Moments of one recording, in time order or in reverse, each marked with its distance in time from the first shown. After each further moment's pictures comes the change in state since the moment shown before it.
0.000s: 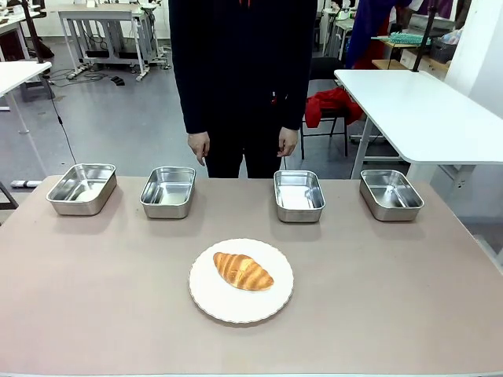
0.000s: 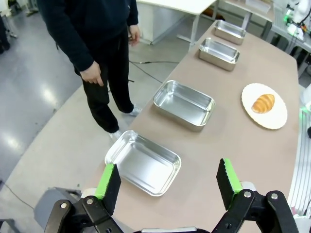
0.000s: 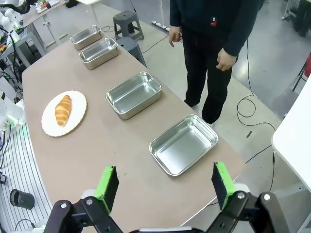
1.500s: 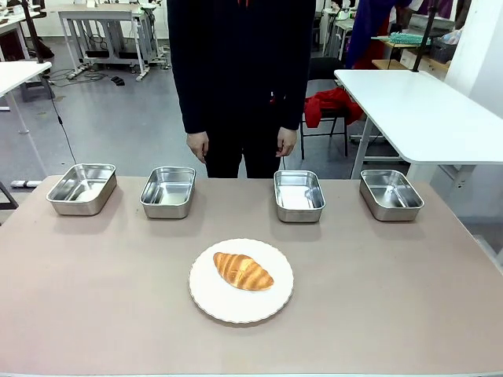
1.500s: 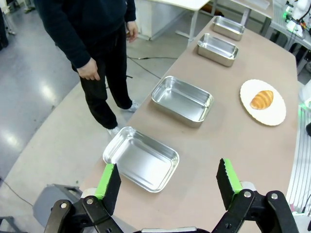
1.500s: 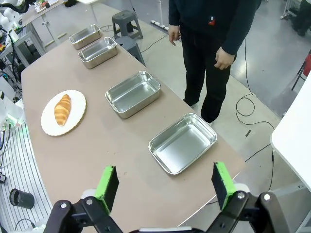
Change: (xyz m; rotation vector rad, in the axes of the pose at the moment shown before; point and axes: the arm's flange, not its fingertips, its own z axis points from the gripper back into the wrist) left arm 0.000 -0.002 0.001 -0.005 0.018 0.004; right arm -0.001 0.000 0.002 -0.005 0.006 -0.002
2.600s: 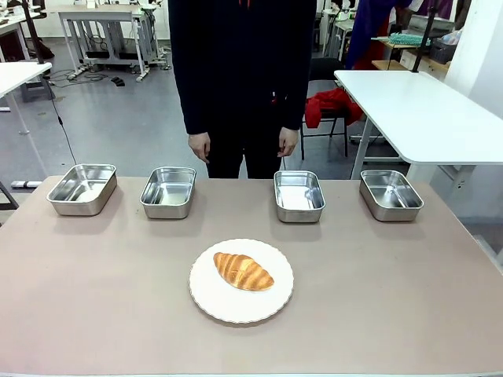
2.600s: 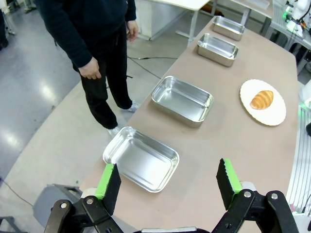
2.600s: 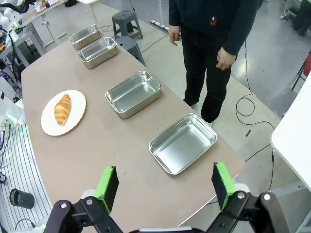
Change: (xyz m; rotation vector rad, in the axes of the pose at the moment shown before) left arm 0.000 0.000 0.000 0.000 0.000 0.000; right arm 0.000 0.000 0.000 0.000 0.000 0.000
